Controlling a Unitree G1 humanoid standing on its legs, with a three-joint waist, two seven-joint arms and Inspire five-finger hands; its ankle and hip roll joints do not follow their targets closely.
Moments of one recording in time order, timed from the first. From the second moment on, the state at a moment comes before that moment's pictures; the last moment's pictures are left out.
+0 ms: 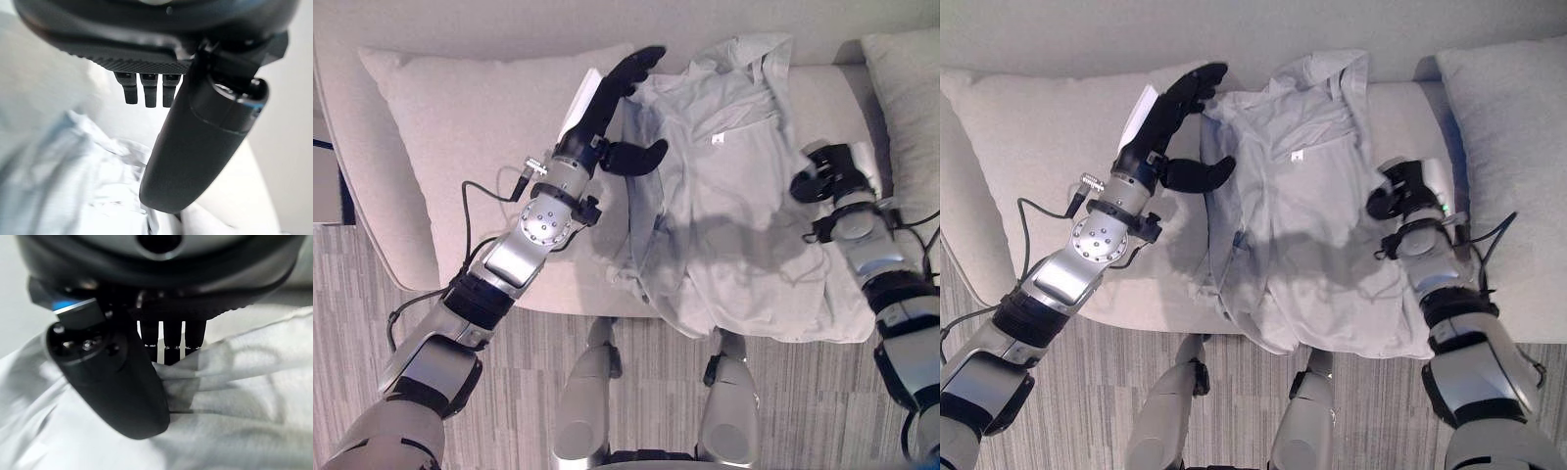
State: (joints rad) left arm -0.74 0.56 -0.46 0.12 -0.15 -0.04 0.23; right arm -0.79 -0.77 0.42 0.77 0.12 0.06 -0.25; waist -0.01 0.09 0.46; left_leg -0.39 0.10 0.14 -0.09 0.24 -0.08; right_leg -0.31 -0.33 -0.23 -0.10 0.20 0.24
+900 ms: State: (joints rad) left arm -0.55 0.26 -0.50 0.66 -0.06 0.05 0.12; right arm 0.03 -0.75 -0.30 -0.10 0.14 -0.06 -0.22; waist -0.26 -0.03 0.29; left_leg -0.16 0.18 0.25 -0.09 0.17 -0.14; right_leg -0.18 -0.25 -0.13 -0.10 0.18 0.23
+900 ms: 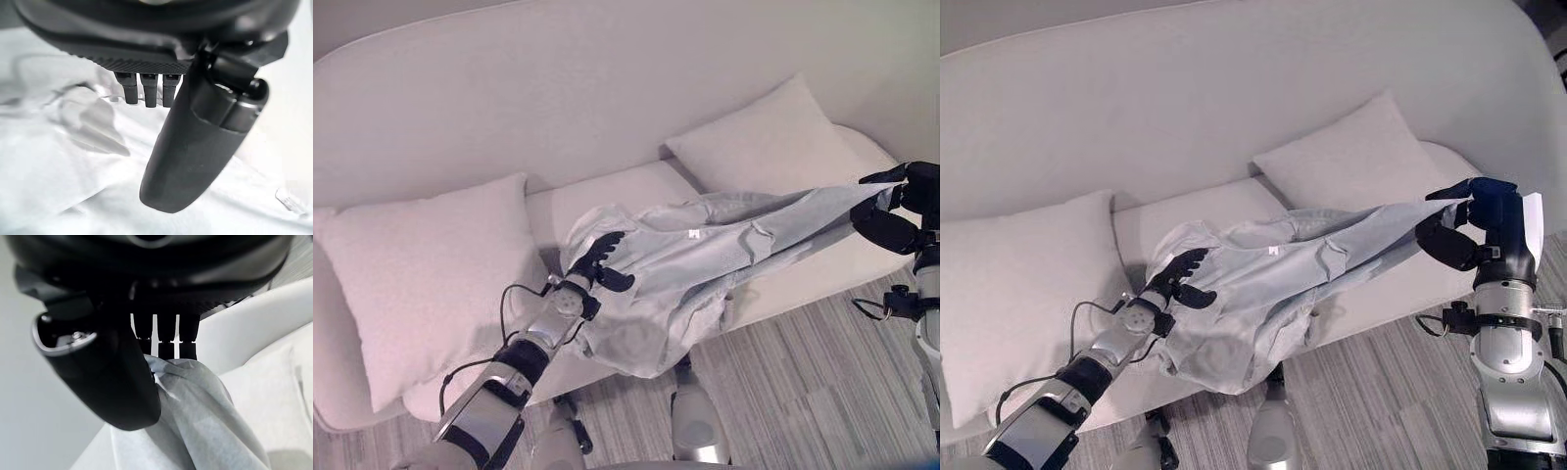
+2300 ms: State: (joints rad) left arm -0.35 0.55 -0.10 -0.09 -0.13 -0.02 0.22; right arm -0.35 -0.72 -0.01 -0.03 -0.03 0.01 -0.24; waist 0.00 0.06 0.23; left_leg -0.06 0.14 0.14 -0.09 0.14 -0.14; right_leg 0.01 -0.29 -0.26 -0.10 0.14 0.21
